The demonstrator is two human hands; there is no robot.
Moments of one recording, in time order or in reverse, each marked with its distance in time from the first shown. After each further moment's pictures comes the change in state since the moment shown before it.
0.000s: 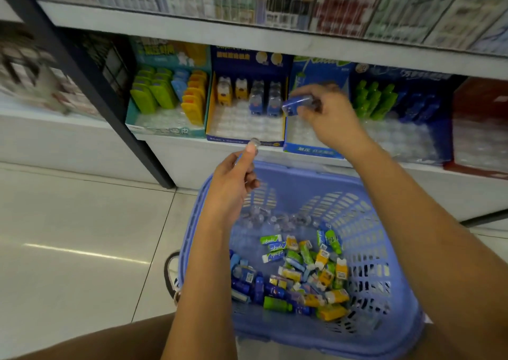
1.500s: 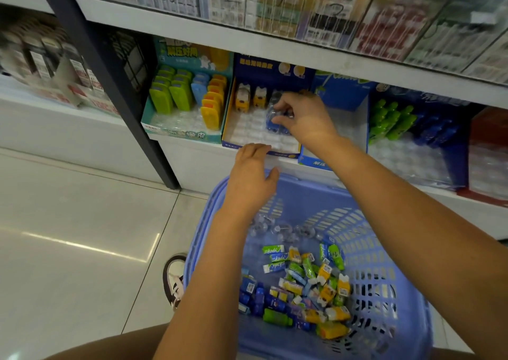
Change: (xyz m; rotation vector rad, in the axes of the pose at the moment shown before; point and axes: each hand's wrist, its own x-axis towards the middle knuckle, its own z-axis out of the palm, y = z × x) left_hand 0.033 0.003 -0.001 1.136 0.034 0.434; right_hand 0.052 -0.021 0.056 -0.316 -0.104 -0.140
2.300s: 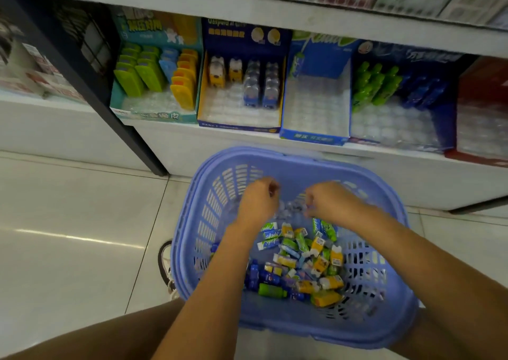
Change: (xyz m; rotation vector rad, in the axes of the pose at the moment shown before) left_hand -0.041 -0.018 0.092 -0.138 -0.294 -0.240; right_hand -0.166 0.065 0.026 -0.268 -0.733 0.308
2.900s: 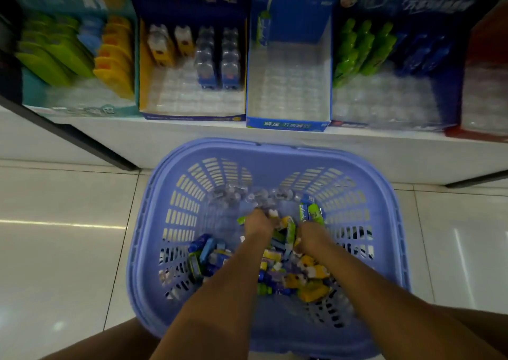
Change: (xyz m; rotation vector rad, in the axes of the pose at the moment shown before) left_hand 0.020 -0.062 0.133 0.034 -0.271 -0.550; right_hand 0.046 0.050 0.164 0.178 -0.286 0.289
